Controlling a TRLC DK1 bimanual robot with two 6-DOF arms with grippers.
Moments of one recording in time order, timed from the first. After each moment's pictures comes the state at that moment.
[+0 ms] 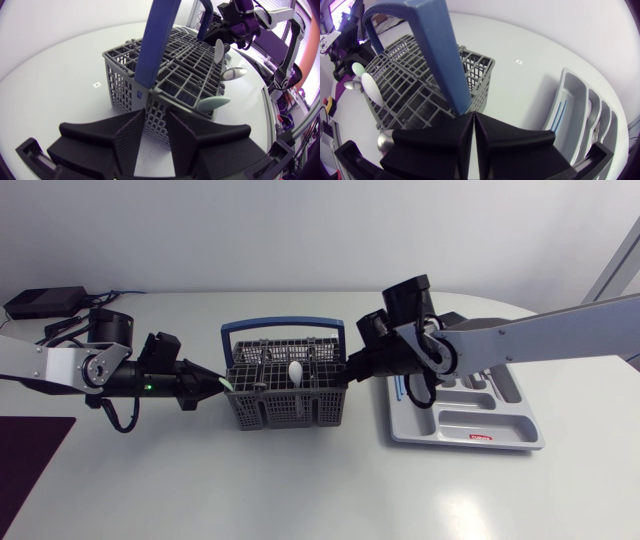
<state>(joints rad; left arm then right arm) 0.05 1.76 0.84 0.00 0.87 0.57 0.47 1.80 1.02 0.03 -0.12 -0.05</state>
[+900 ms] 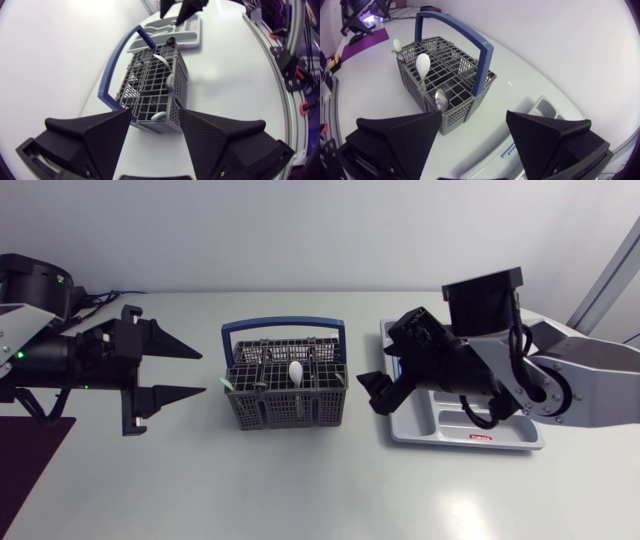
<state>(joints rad) -0.01 1.25 0.85 -0.50 0.70 1.32 0.49 1.37 0.77 -0.02 -0.08 -0.35</state>
